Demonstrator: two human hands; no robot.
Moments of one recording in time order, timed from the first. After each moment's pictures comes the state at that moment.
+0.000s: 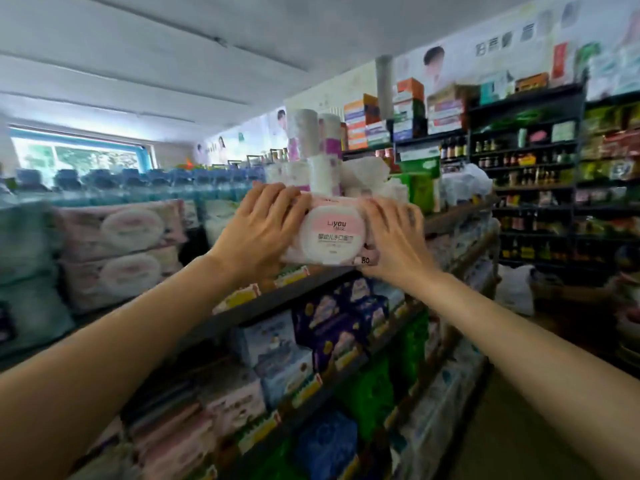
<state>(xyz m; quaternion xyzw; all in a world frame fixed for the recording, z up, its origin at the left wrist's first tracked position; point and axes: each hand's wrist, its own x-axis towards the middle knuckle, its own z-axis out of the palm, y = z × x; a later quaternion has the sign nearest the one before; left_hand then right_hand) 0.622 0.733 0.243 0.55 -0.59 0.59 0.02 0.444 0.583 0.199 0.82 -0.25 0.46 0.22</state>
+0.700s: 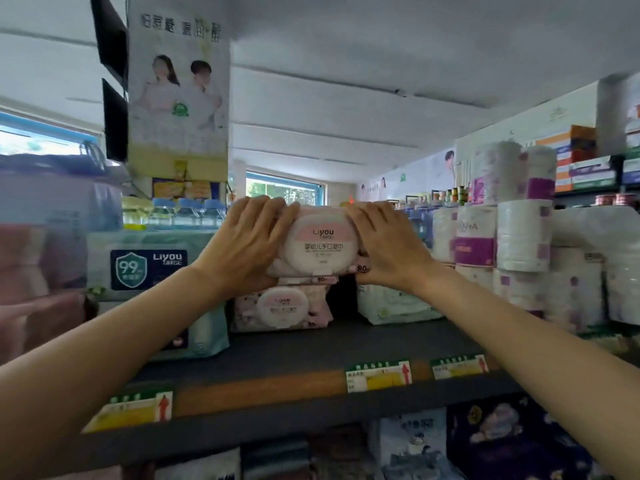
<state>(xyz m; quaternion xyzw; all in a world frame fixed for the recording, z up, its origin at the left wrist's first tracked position) 0.769 0.827 0.282 0.72 -0.36 0.58 -0.13 0.688 0.603 0.285 0.85 0.07 0.47 0.23</state>
